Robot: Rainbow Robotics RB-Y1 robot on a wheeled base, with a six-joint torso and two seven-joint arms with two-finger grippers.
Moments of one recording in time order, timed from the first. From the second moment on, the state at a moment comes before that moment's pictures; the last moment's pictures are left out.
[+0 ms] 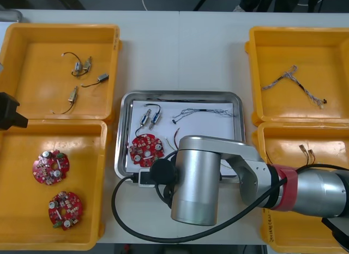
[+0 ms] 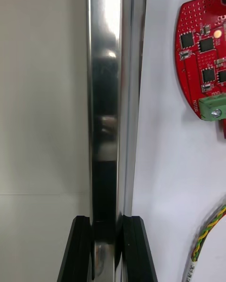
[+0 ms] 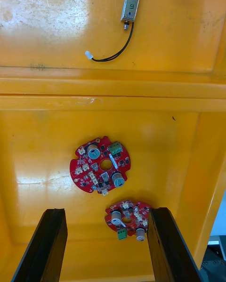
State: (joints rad) right arm -0.77 -0.43 1.16 -1.94 -0.42 1.60 1.67; left arm -0.28 0.93 0.25 -2.12 1.05 1.91 -1.09
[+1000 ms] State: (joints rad) right arm -1.01 -0.45 1.16 -1.76 -0.51 1.48 1.67; left arm -0.28 0.93 0.25 -2.12 1.05 1.91 -1.09
